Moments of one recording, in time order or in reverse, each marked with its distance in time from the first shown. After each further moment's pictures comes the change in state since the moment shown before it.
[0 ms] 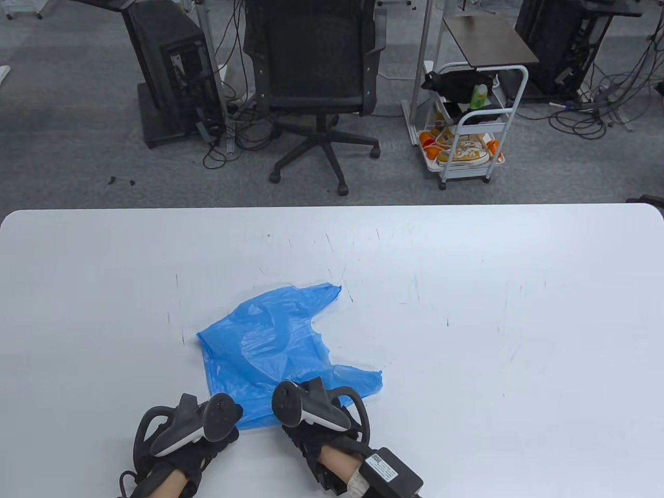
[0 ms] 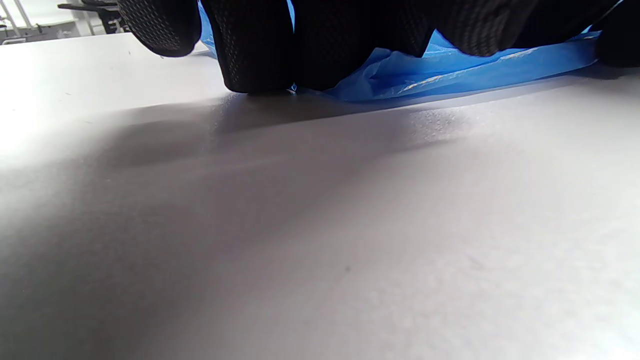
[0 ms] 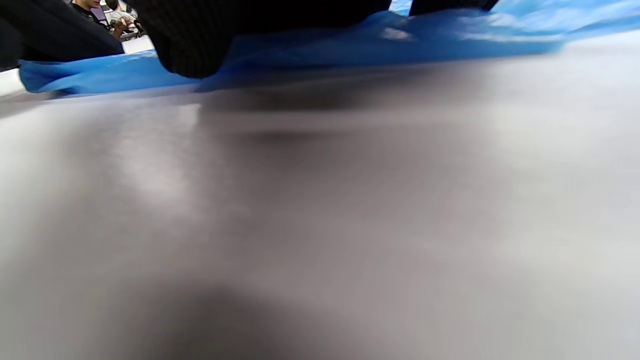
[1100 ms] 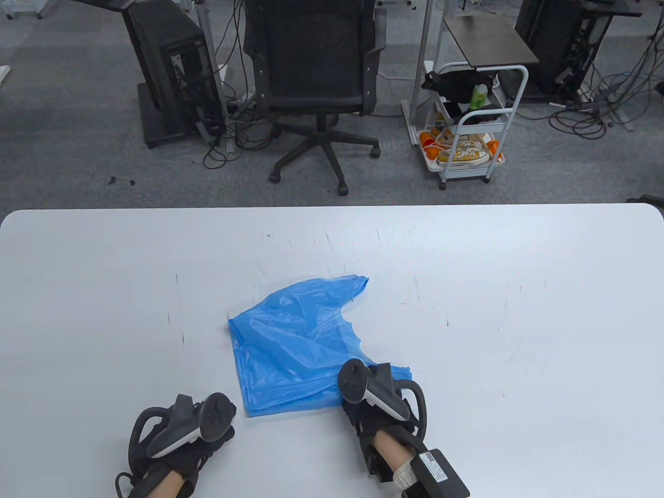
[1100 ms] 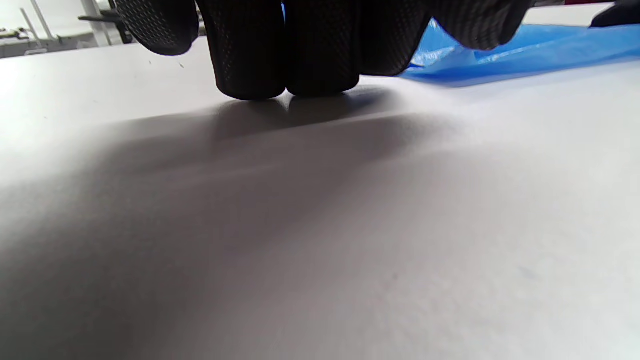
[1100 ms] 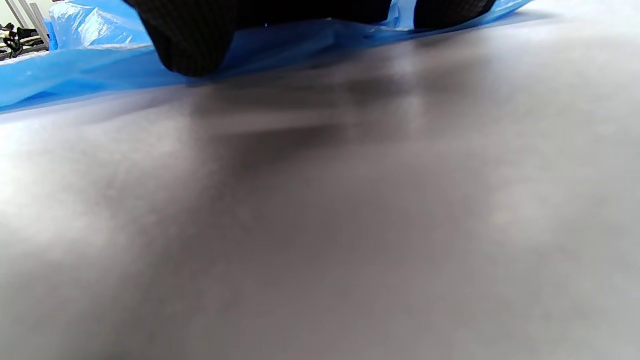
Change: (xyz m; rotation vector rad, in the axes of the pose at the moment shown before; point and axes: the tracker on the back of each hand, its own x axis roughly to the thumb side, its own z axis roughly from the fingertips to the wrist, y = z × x) left_hand -0.007 0.002 0.002 0.064 0.042 0.001; right_hand -0.094 -0.012 0.016 -0.034 0.252 -0.063
